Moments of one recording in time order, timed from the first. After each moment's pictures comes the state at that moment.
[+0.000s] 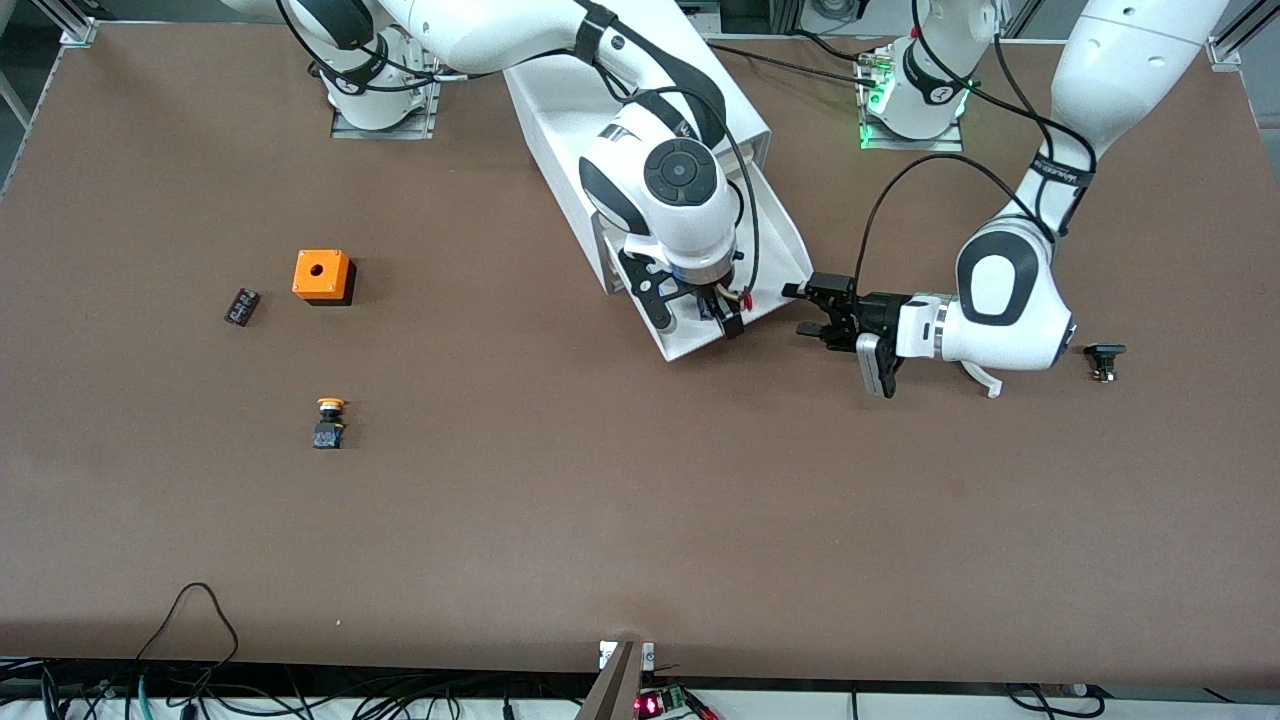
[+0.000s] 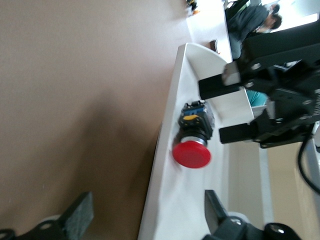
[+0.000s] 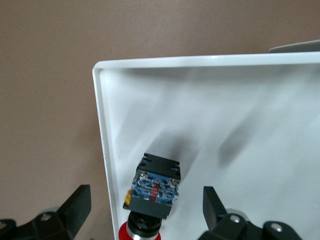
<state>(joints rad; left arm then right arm) 0.17 0.46 -0.35 -1.98 -0.91 1.91 0.90 0.80 0.89 0.10 -0.99 0.06 2.00 1.97</state>
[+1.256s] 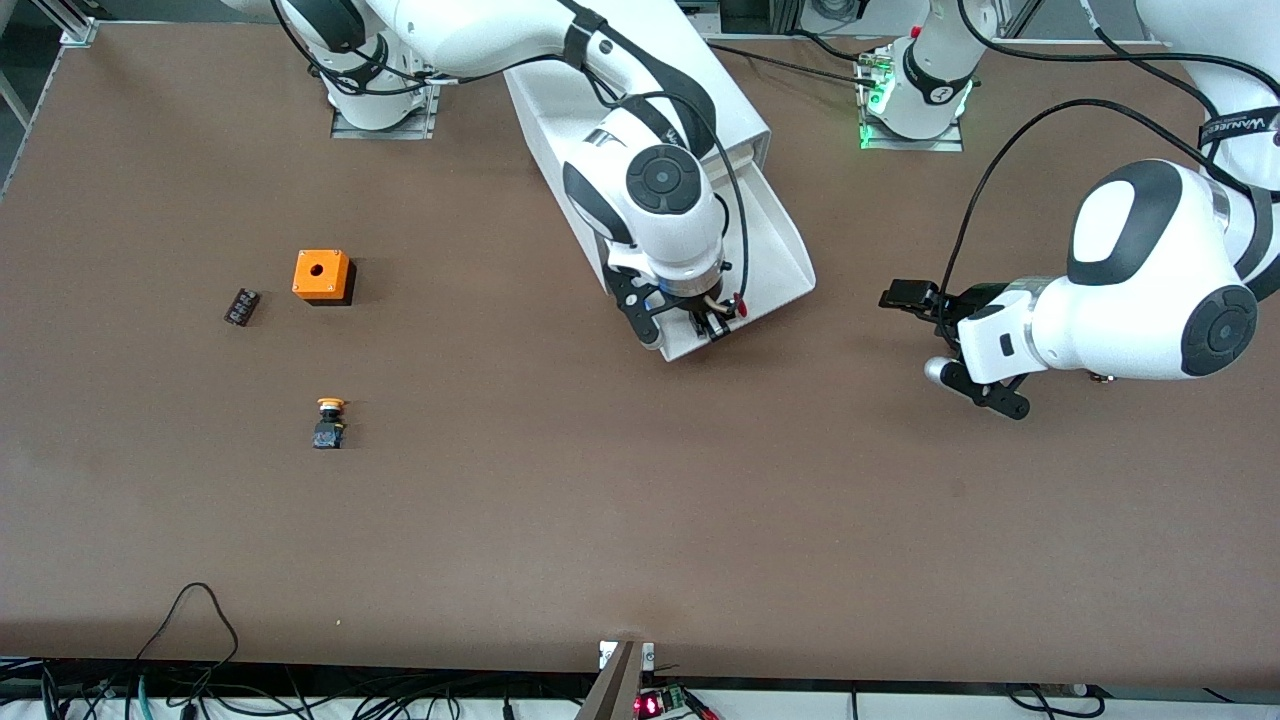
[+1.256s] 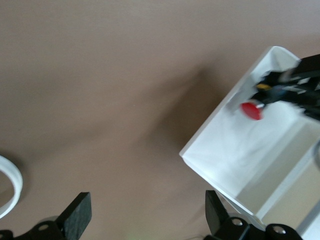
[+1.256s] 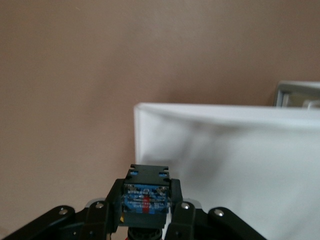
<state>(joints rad) 0.16 0.41 -0.38 -1.48 -0.21 1.53 0.14 0.76 0.87 0.08 -0.94 0.05 1.95 1.85</state>
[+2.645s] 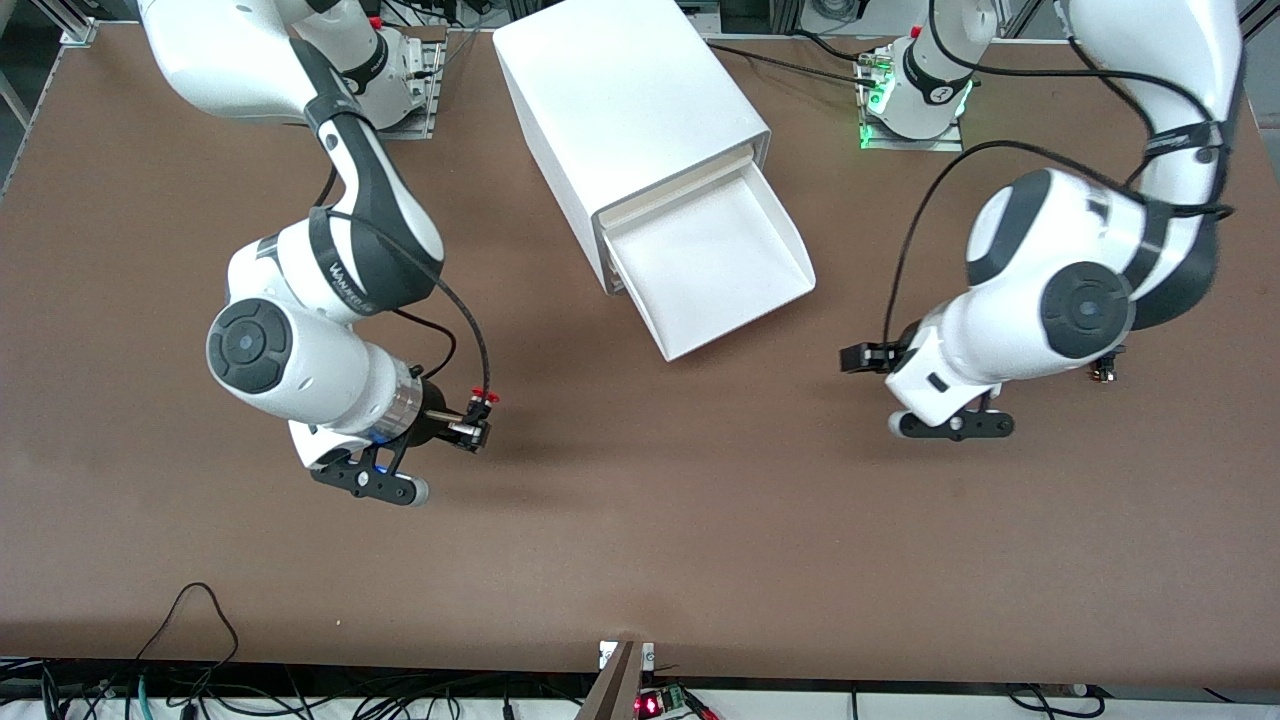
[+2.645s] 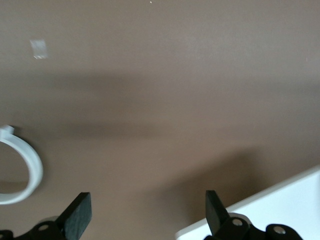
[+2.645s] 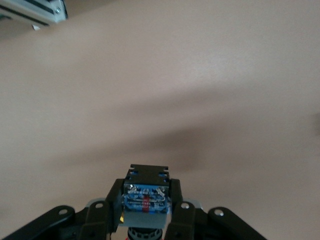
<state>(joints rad) -0.01 0.50 -0.37 -1.42 0.03 1.75 -0.47 0.30 0.77 0.08 -1.00 0.10 1.81 0.54</state>
